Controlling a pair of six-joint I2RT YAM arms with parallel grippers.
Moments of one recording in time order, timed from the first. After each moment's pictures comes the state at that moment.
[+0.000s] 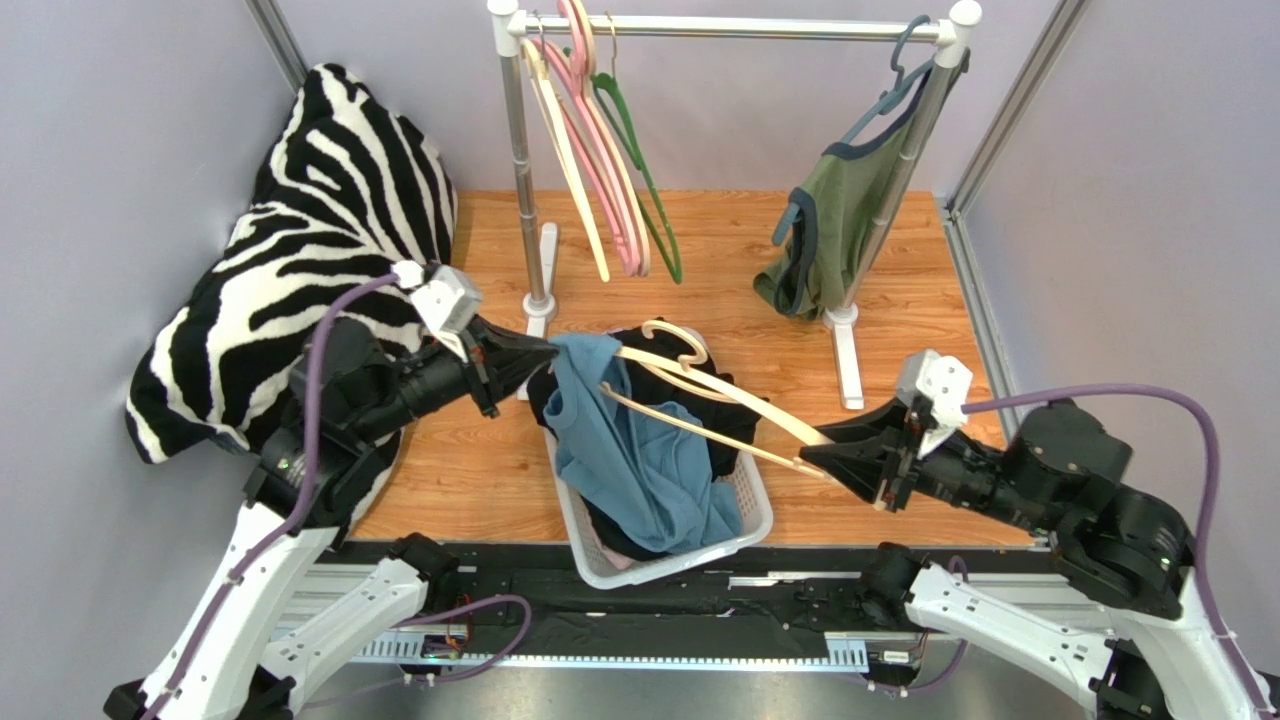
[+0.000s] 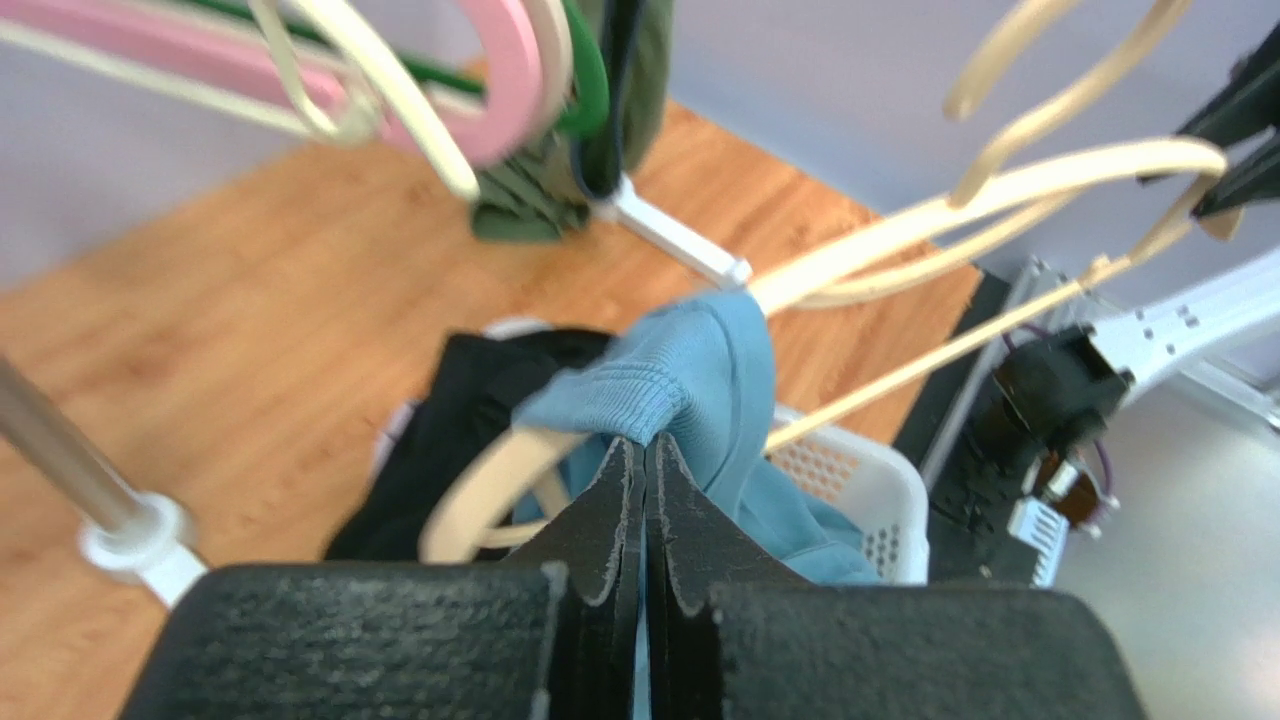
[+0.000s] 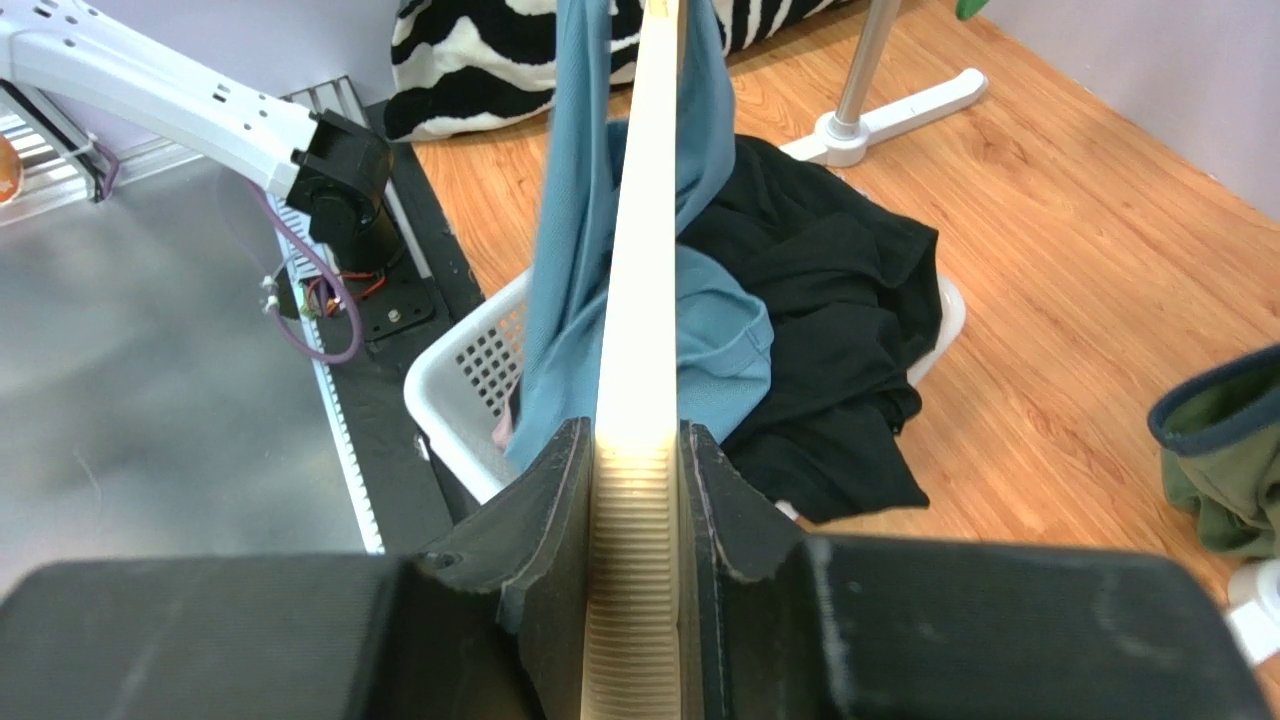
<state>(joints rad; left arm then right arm) -0.52 0.71 1.07 -0.45 0.46 -0.12 0.91 0.54 1.22 -0.84 -0.18 0.01</state>
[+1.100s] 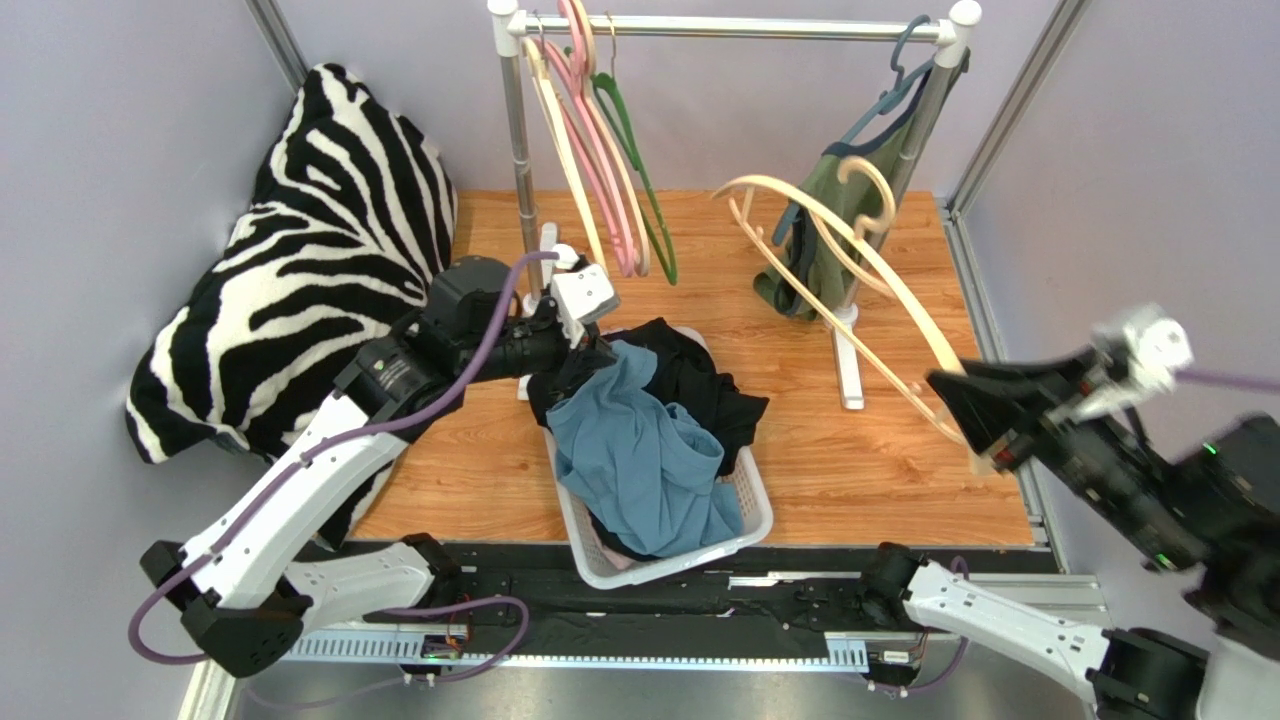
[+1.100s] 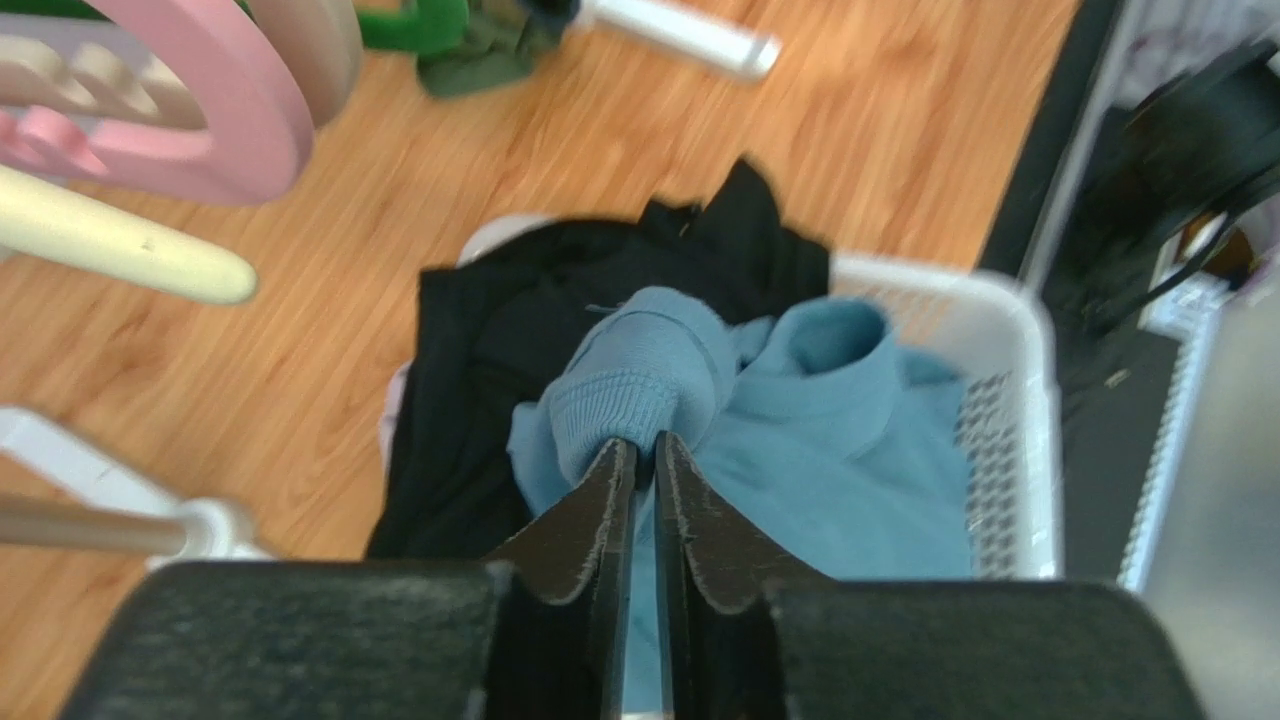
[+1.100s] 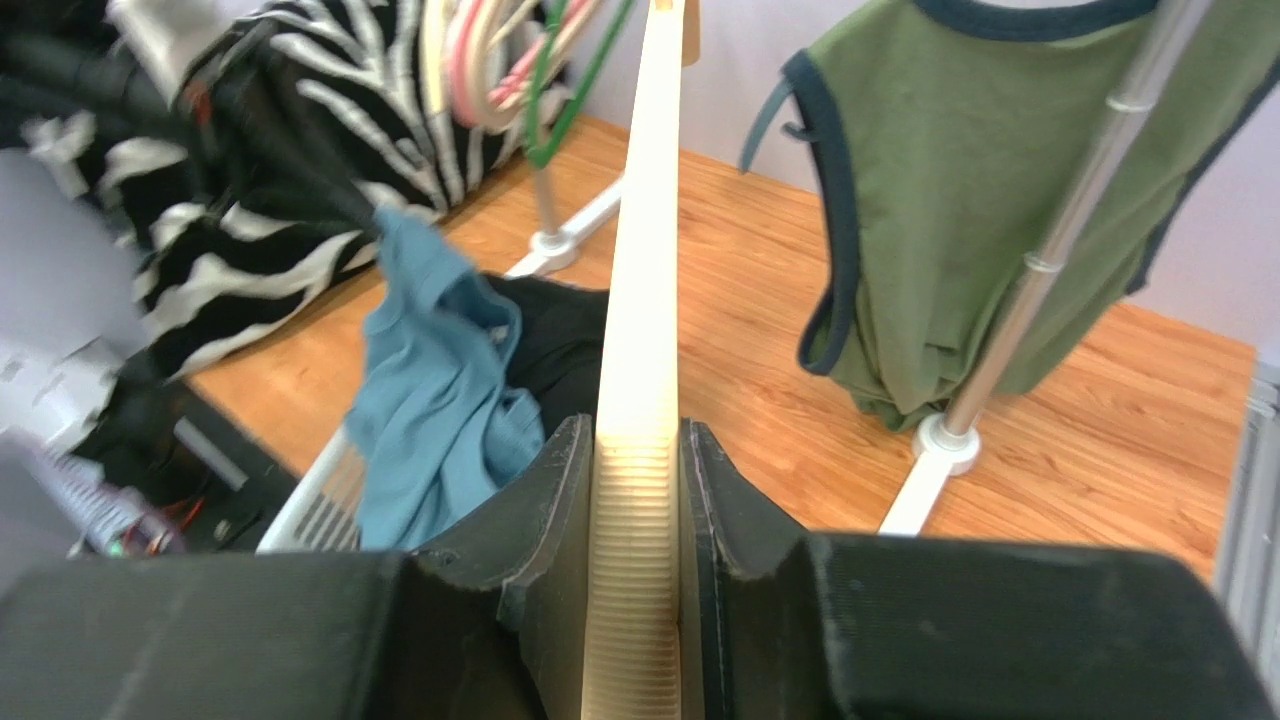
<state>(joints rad) -0.72 1.06 1.30 -0.64 0.37 0.20 0.91 0.57 1.66 -1.09 0.27 0.07</state>
